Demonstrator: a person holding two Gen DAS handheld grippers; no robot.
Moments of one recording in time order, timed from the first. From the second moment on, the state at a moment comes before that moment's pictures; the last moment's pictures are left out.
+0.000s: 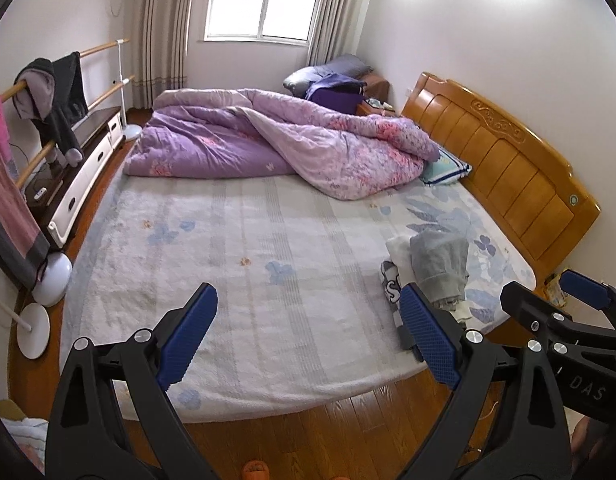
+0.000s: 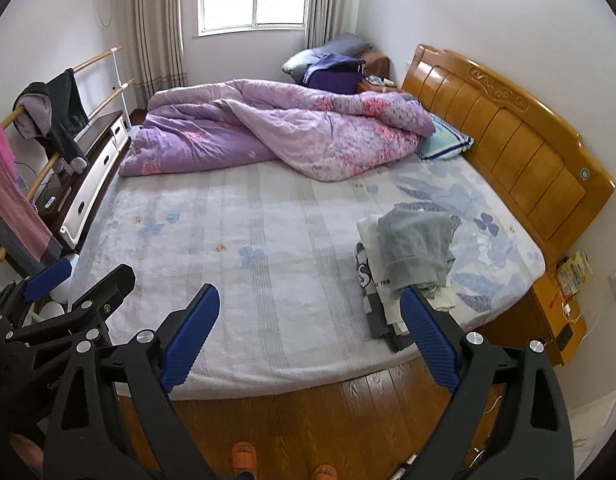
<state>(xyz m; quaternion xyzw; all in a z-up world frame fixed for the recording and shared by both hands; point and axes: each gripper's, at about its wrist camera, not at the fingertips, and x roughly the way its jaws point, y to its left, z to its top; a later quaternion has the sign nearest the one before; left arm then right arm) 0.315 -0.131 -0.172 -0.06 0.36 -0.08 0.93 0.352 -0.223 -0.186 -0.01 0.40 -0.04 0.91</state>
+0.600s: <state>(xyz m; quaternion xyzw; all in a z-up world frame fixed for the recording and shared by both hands) 0.286 -0.097 -0.110 -0.04 0.31 -0.06 0.95 0.334 -0.189 -0.144 -0.02 0.37 -0.04 0.93</state>
